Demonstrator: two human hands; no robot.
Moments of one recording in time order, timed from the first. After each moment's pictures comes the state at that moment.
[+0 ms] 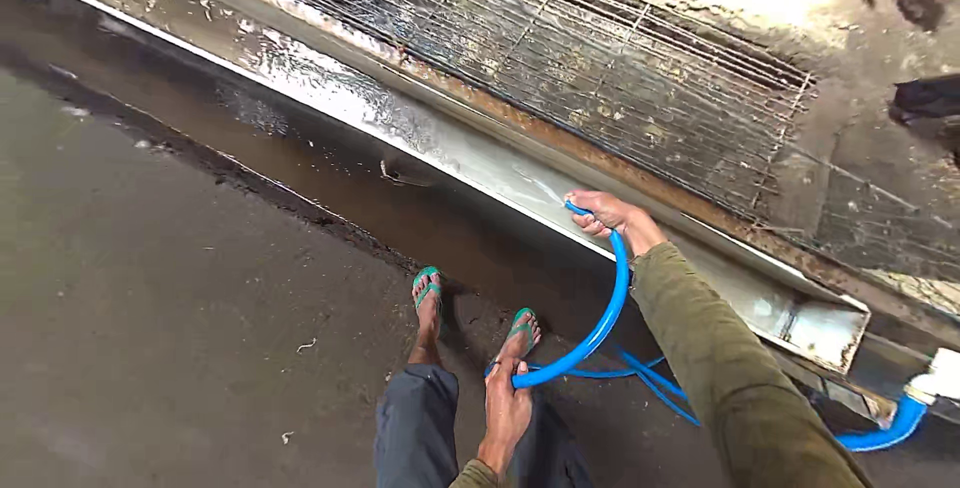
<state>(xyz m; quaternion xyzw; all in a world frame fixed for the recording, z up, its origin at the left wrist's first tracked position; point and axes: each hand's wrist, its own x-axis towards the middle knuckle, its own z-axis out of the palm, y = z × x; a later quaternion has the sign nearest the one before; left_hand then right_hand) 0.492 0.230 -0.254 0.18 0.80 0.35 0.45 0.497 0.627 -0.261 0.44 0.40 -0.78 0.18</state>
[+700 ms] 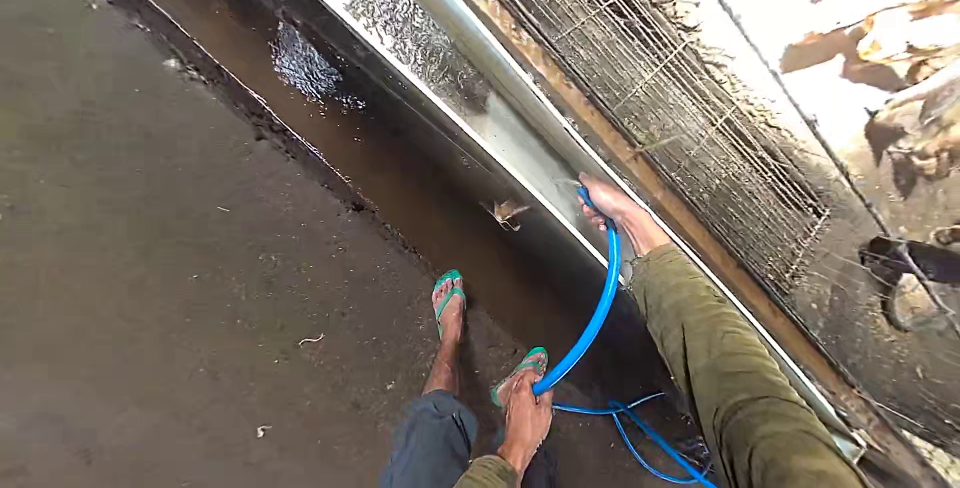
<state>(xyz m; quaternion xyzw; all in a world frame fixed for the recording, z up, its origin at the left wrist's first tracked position) 0.293 0.226 -0.279 0.05 0.71 0.28 0.64 0.133 0.588 -0.255 0.62 0.52 -0.52 0.28</state>
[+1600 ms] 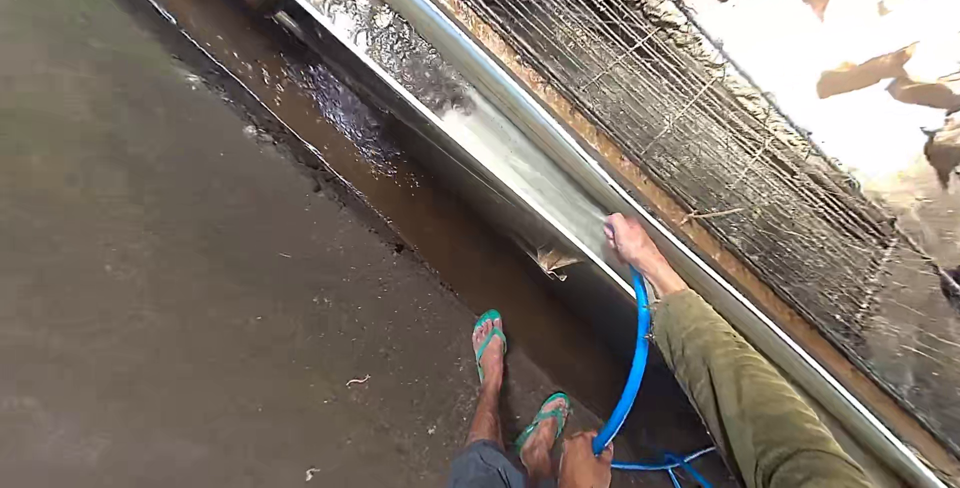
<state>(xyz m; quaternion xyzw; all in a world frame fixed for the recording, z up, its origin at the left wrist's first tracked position) 0.224 0.246 -0.253 0.12 0.63 0.17 0.74 0.088 0.567 -0.277 0.54 0.66 -0.49 0.15</state>
